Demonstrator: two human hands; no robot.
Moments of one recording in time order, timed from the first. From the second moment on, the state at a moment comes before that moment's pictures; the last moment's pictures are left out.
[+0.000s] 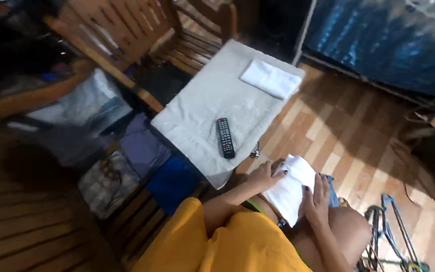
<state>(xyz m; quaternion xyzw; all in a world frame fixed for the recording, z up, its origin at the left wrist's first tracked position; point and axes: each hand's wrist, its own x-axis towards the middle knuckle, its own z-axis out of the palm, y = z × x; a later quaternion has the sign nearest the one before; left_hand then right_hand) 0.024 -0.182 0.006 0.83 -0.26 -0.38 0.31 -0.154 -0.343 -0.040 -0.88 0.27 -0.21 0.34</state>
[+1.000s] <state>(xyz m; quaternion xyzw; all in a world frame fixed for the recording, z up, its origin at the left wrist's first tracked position) 0.278 -0.015 0.095 0.99 -0.16 -0.04 0.05 -0.187 -0.315 0.006 -0.84 0.34 -0.18 0.39</state>
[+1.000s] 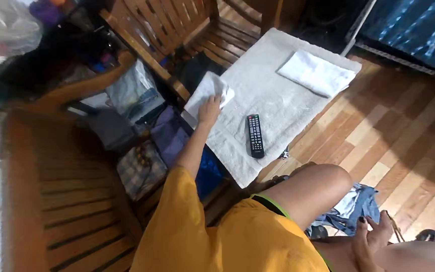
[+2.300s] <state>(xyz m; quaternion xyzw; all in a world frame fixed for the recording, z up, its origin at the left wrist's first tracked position) 0.032 -0.131 -0.043 0.79 -0.59 -0.06 0.17 -0.179 -0.446 -0.209 -0.53 0.68 0.10 0.49</state>
